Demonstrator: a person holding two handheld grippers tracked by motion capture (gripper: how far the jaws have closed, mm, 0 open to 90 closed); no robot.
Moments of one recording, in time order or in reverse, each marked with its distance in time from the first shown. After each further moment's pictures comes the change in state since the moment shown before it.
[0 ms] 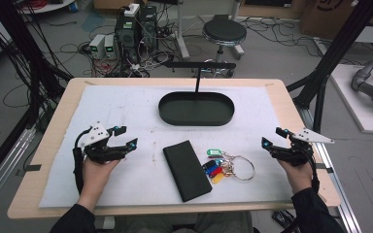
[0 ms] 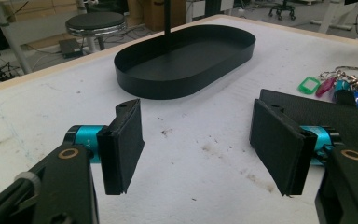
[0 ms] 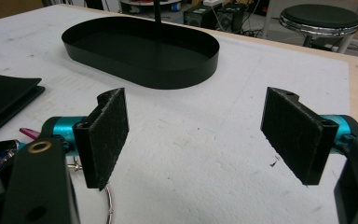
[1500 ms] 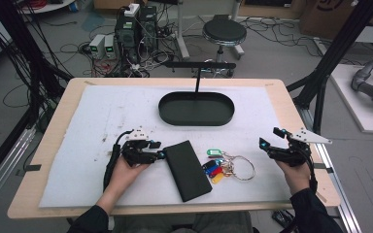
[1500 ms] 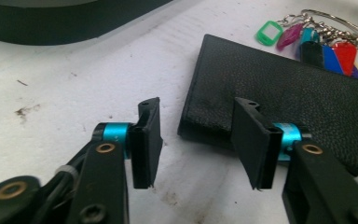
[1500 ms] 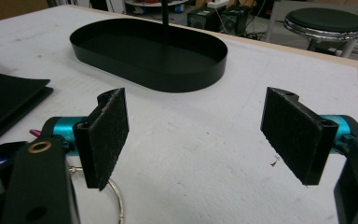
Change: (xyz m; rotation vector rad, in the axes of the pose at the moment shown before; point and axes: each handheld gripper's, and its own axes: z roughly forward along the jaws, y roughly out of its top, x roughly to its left) left arm -0.037 -0.008 0.084 0.288 -0.229 -0.066; right arm 0.011 0.003 0.001 -0.010 0.018 -0.013
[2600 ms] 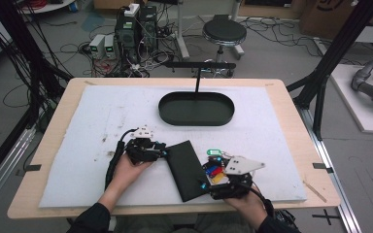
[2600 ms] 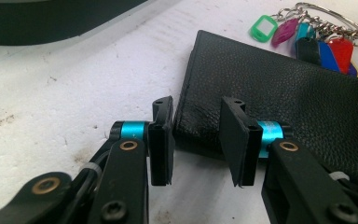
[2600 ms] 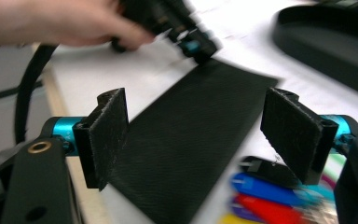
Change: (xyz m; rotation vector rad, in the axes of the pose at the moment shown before) left arm 0.001 0.004 0.010 0.021 -0.022 -0.006; right arm 0.184 0.000 0.036 0.114 0.396 -0.190
